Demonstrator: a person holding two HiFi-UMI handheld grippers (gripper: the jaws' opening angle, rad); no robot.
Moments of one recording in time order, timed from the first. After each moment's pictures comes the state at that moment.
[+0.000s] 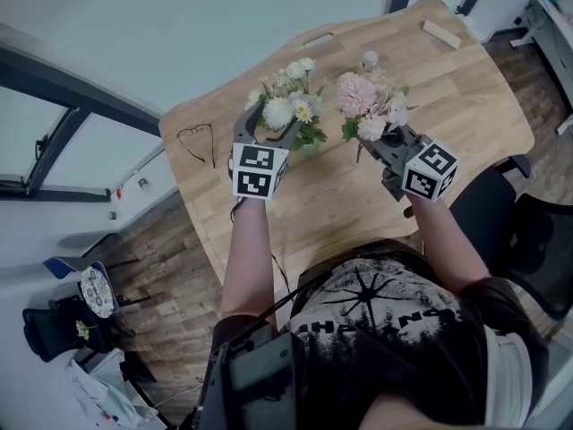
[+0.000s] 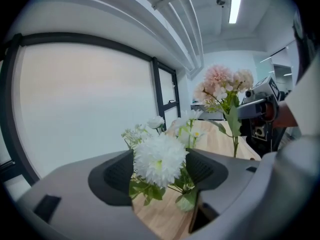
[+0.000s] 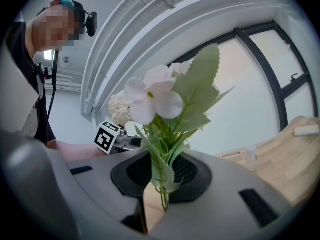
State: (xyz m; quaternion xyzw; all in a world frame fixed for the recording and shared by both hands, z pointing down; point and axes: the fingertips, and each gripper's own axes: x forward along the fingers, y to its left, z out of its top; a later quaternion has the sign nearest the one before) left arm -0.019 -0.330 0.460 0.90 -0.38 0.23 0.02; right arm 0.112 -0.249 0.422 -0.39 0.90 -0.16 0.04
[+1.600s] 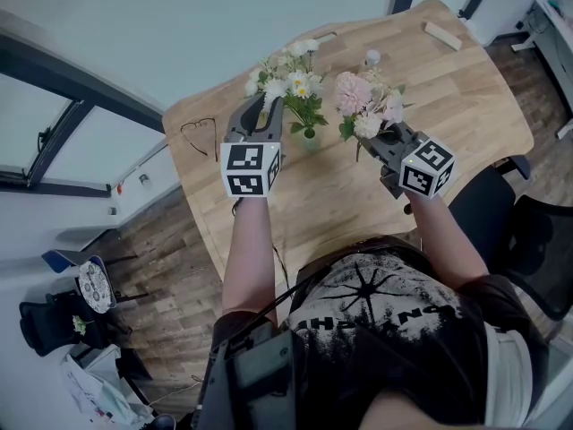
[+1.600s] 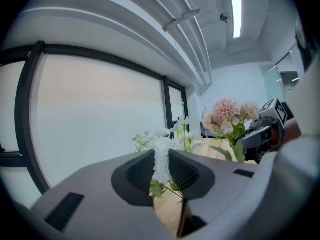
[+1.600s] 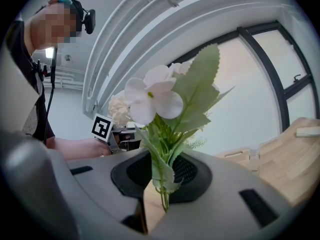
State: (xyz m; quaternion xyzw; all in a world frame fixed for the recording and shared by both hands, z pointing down) left arm -0.031 -0.334 0.404 0.89 -0.43 0.13 0.01; right arm 0.108 -0.248 0.421 -0.39 0.91 -0.16 0.03
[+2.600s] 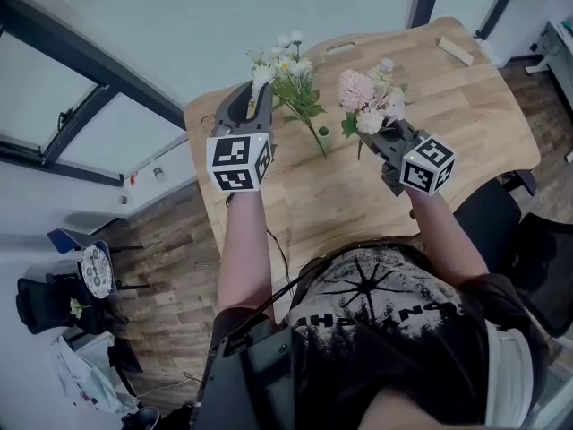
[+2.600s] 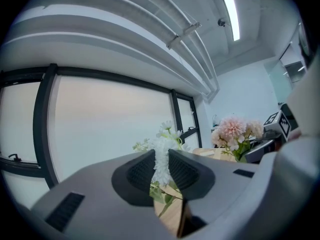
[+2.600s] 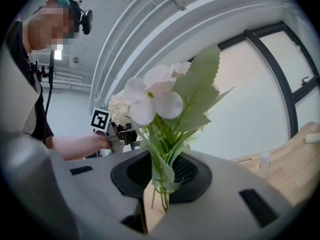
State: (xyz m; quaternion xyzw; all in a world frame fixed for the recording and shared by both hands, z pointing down) left arm -0.076 -0.313 0.327 0.87 -0.49 0.09 -0.03; right arm 0.089 -0.235 0.396 -0.36 0.92 -0.13 0.05
